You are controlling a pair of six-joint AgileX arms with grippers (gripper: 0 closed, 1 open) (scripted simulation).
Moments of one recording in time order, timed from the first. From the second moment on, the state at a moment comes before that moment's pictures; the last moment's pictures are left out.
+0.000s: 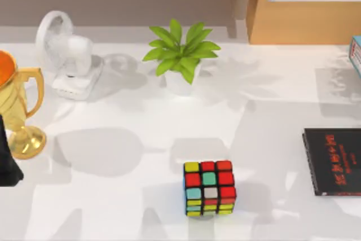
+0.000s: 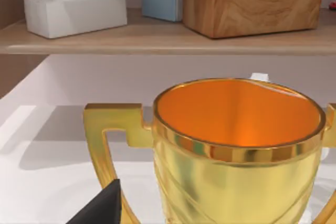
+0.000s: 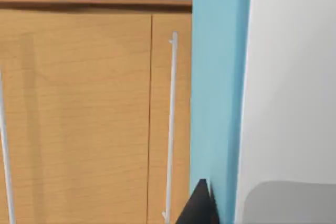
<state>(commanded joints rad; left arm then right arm) 0.00 0.00 0.00 0.00 0.00 0.00 0.03 0.89 0.35 0.19 0.14 1.55</state>
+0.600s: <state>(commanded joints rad) 0.00 0.00 0.00 0.00 0.00 0.00 0.29 0.69 0.05 0.10 0.27 1.73</state>
